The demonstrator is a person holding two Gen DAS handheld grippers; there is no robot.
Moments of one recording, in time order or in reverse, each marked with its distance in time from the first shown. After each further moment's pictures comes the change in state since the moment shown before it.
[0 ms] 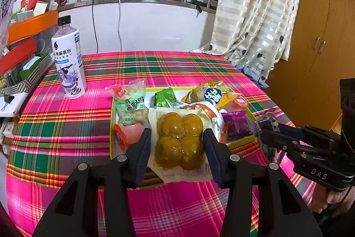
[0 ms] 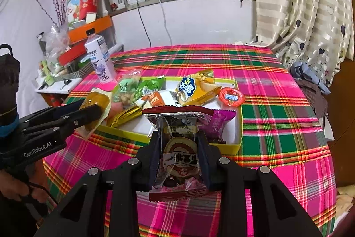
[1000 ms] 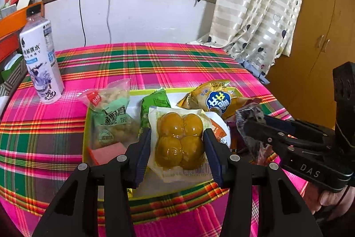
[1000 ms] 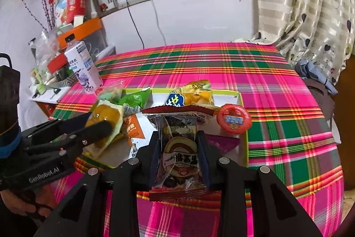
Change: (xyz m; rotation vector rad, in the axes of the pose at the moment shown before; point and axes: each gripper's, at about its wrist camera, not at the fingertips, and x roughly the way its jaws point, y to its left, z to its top) left arm 0.069 -0.001 0.019 -0.001 0.062 -0.041; right arm 0.066 -0.020 0.030 0.035 0.024 0.012
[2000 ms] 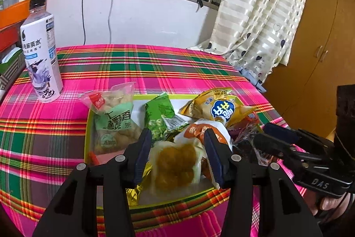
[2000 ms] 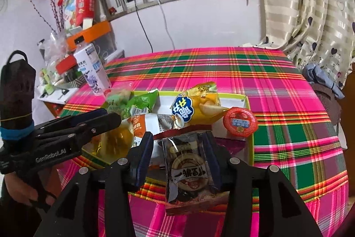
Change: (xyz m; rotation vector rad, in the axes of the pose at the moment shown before) left arm -0.001 0.018 0.003 -0.048 -0.036 -0.038; right arm -0.015 -0.004 -0.005 -0.014 -0.054 0.054
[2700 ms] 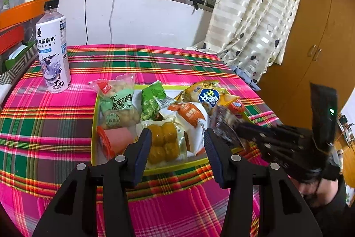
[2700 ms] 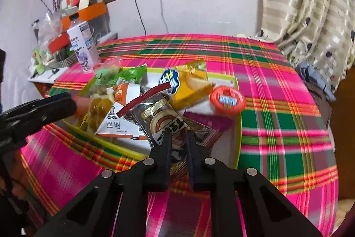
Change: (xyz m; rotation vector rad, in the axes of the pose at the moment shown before) left arm -0.038 -0.013 -0.023 0.008 -0.012 -0.013; right arm 0.017 0.000 -0.014 -0.107 0.088 -0.085
